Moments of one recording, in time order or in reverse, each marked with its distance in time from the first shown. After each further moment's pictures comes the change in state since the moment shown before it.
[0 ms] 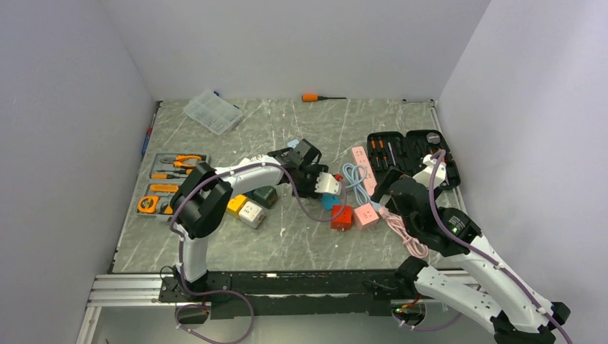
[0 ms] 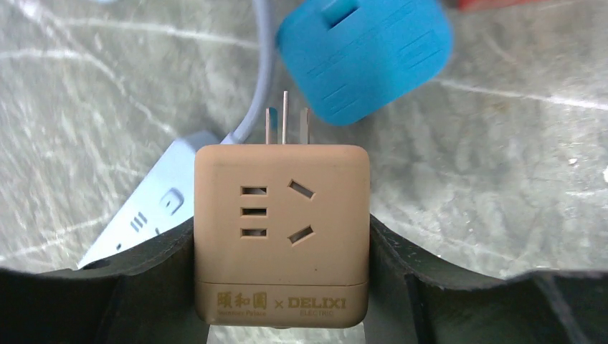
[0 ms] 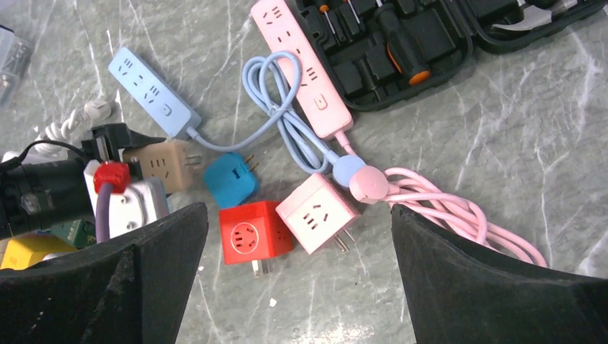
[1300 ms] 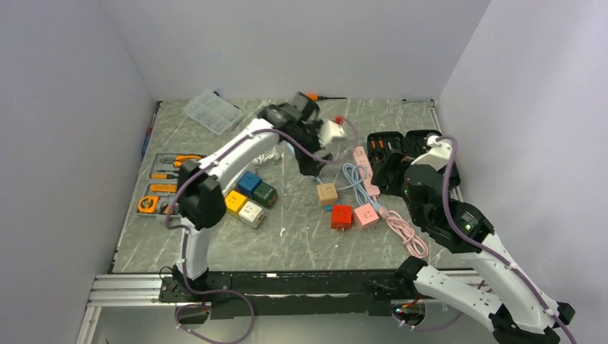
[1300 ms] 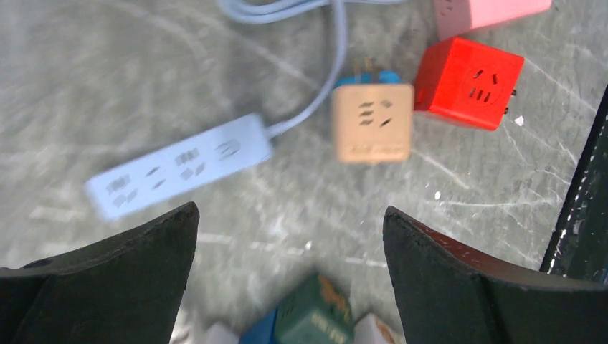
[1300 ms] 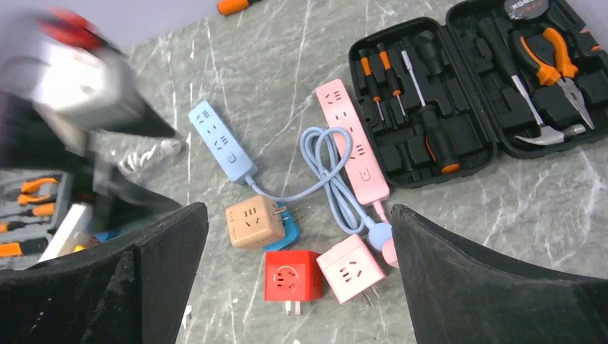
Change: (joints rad) left arm 0.092 0.117 0.607 -0.523 0.169 -0.434; right arm 0.000 0.035 0.170 0.157 0.006 -0.244
